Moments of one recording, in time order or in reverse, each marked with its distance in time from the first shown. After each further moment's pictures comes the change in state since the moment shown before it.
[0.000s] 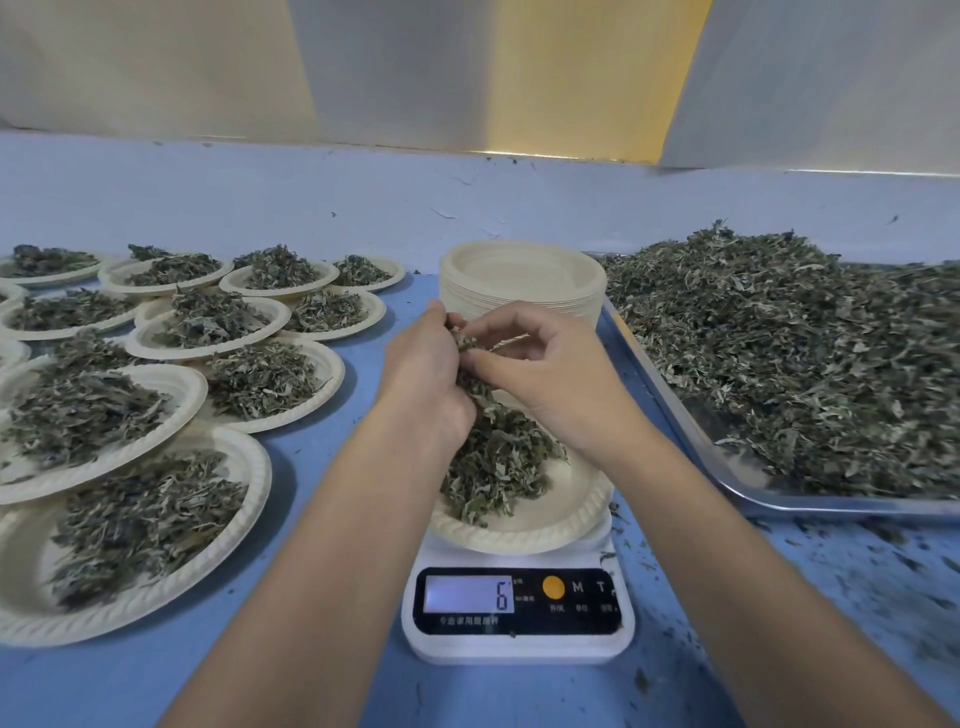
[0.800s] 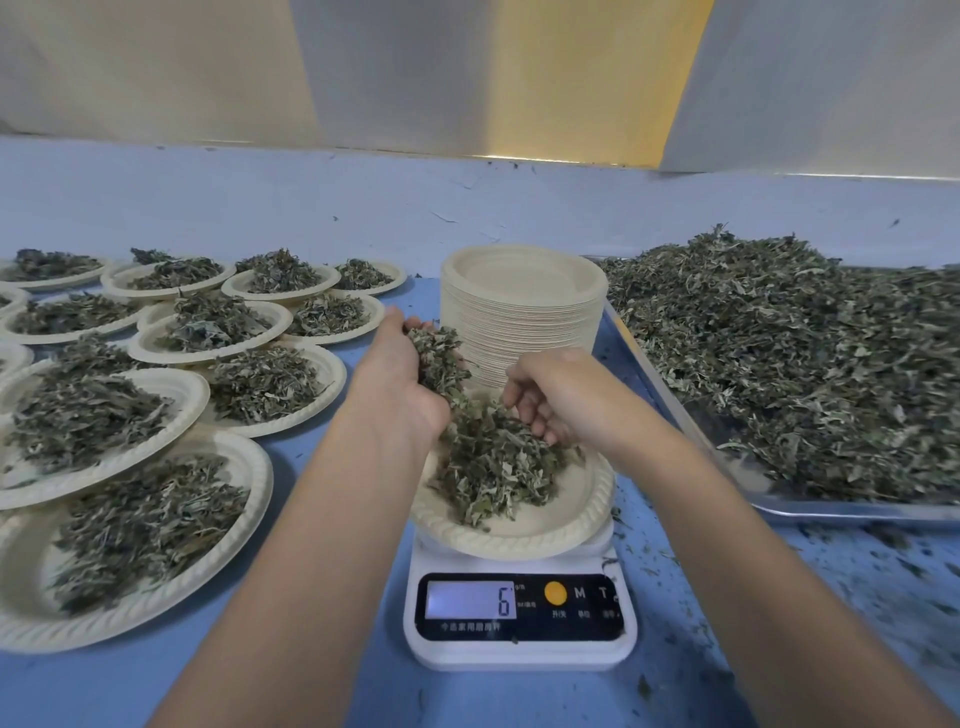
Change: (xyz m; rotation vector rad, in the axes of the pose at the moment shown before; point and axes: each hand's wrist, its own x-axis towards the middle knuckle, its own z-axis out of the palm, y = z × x) left_hand 0.000 0.015 -0.015 -0.205 0.044 -0.130; right_hand 0.009 0.012 -0.016 -0.160 -0.107 0.531
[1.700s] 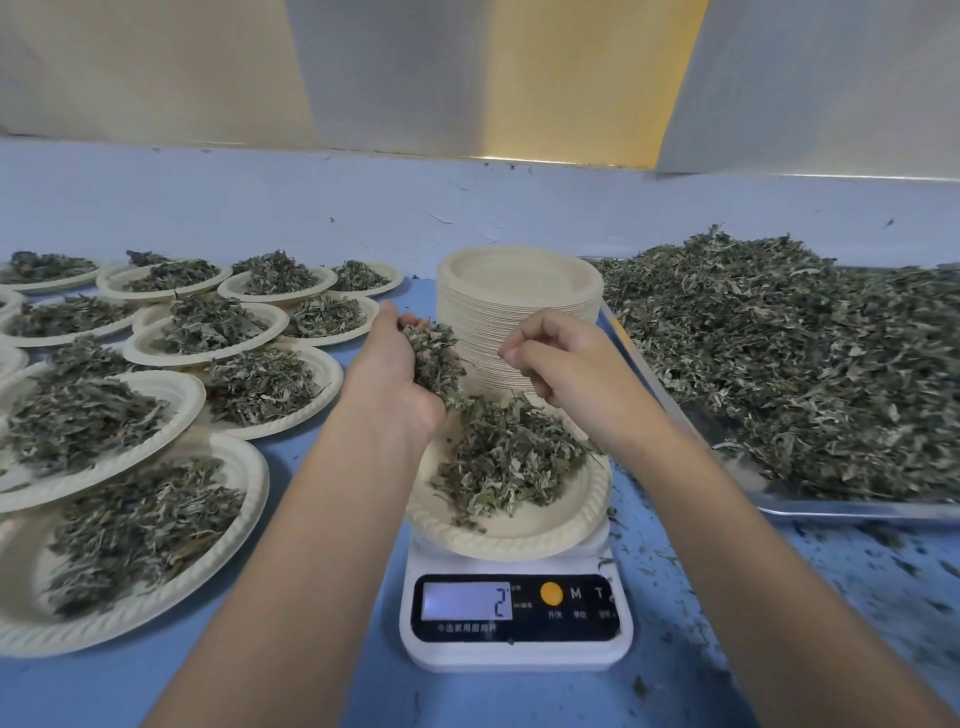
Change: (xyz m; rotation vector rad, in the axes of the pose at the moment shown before) left_hand -0.001 0.001 0.003 -0.014 -0.047 0.042; right_hand 0.000 0.004 -0.006 0.016 0.139 -0.367
